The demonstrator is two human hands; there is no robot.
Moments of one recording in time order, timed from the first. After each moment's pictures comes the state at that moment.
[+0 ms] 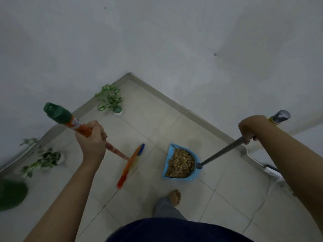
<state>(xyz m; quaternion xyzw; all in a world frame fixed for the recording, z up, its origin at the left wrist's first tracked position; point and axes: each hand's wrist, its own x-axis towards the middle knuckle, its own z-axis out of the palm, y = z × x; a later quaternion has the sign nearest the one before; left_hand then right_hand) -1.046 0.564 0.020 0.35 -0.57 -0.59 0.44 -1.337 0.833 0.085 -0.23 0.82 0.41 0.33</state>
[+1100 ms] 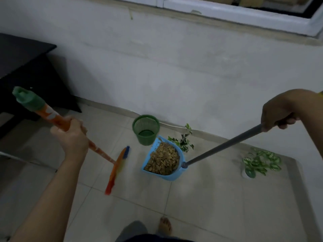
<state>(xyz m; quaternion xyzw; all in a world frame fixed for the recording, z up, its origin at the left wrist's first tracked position) -0.520 0.484 0.081 0.63 -0.20 -0.10 0.75 -0.914 0.298 0.214 -0.61 0.64 0.44 0.15</state>
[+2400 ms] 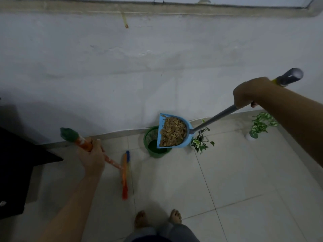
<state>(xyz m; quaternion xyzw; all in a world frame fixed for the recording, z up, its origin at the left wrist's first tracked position) -0.165 0.217 -0.025 0.58 -0.38 -0.37 0.62 -0.540 0.178 0.187 -0.52 0.75 0.40 0.06</state>
